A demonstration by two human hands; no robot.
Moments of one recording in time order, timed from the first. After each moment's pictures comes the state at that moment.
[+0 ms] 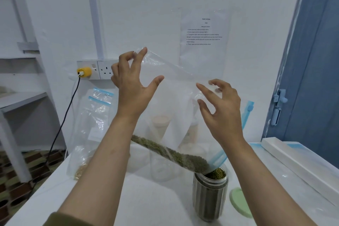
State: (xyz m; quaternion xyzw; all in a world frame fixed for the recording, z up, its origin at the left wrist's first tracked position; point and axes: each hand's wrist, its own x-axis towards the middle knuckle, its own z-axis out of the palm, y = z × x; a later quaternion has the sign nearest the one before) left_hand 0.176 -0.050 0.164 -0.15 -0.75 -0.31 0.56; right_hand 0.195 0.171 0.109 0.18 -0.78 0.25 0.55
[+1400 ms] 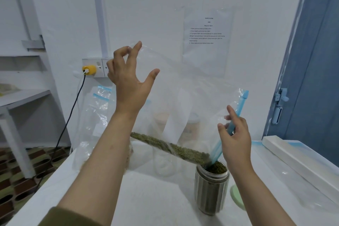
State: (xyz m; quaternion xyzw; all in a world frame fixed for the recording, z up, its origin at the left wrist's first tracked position) left_hand 0.187 -0.062 0.168 -0.14 -0.73 -0.34 0.58; right_hand 0.223 0.180 0.048 0.04 -0.69 0.62 0.37
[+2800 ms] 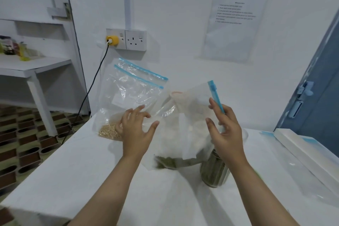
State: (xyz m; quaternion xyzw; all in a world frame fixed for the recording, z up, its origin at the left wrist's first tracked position) left_hand 0.235 -0.094 -0.033 0.05 -0.84 -0.32 0.43; right_hand 0.247 0.150 0.020 0.24 -0.76 0.51 0.33
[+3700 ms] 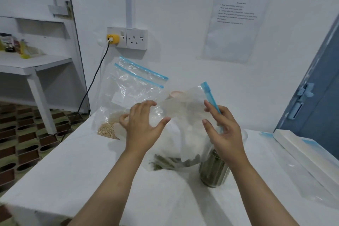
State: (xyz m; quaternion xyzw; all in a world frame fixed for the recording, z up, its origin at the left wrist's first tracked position) left_hand 0.244 -0.077 -0.003 0.03 -0.87 -0.30 0.39; right_hand 0.254 0.151 0.025 0.28 -0.74 0.54 0.28
